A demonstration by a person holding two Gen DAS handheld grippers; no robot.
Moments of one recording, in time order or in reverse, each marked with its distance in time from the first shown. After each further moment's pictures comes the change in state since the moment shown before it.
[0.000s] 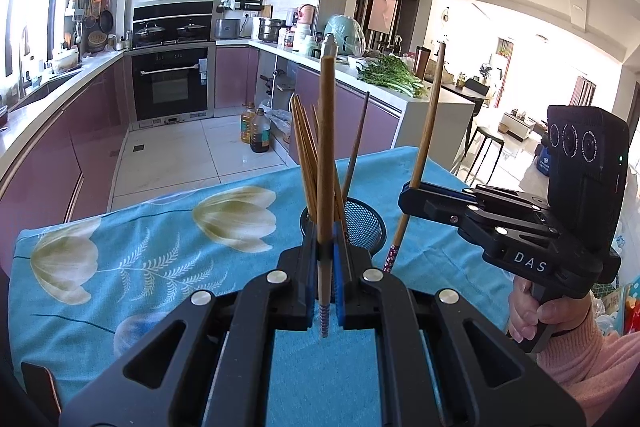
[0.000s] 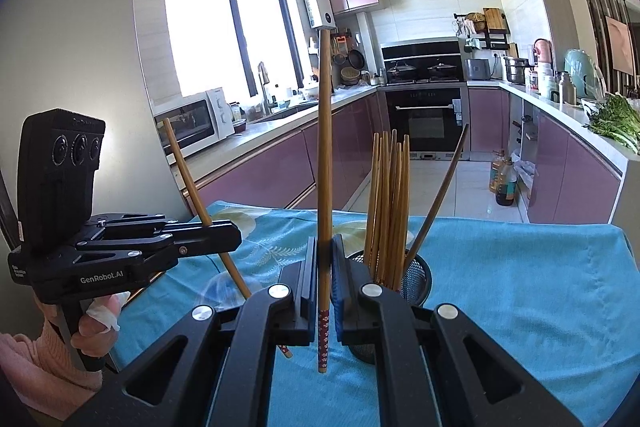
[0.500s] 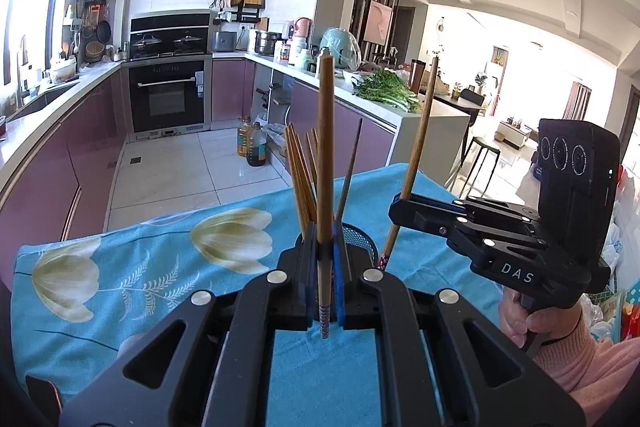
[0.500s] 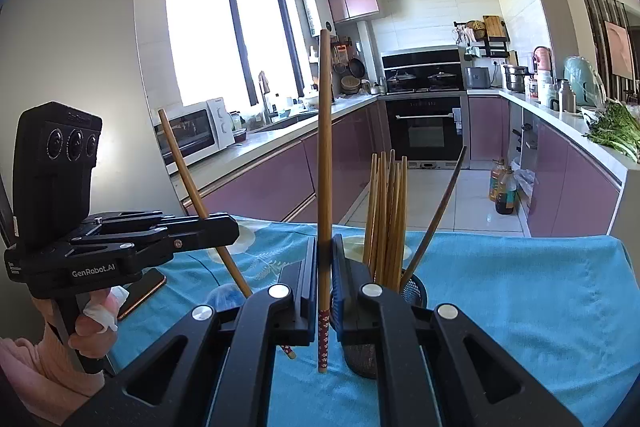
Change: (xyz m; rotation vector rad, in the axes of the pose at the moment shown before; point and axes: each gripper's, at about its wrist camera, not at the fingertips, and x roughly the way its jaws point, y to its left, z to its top) left arm -0.008 -0.006 0.014 0.010 -0.048 -0.012; right arm -0.006 -0.004 0.007 -0.001 -0.034 0.004
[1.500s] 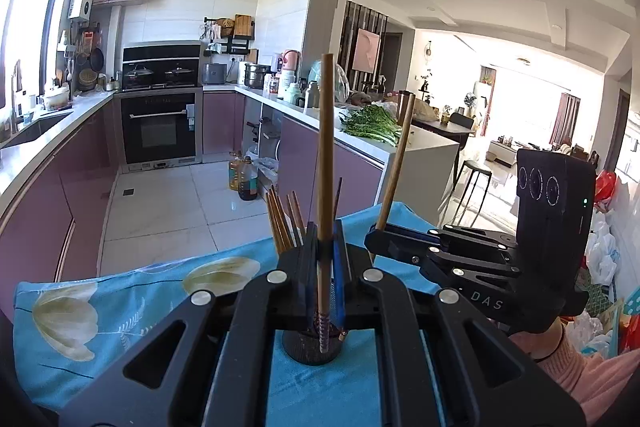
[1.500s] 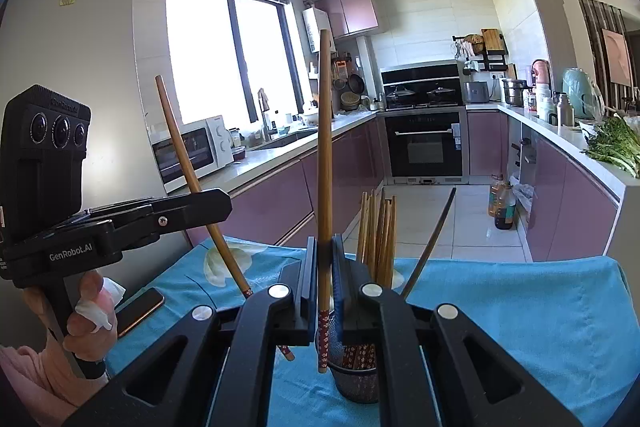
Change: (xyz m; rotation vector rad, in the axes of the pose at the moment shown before) left arm -0.016 -0.007 0.022 0.028 -0.112 -0.029; right arm -0.011 -0.005 0.015 -0.005 -0.058 -0.002
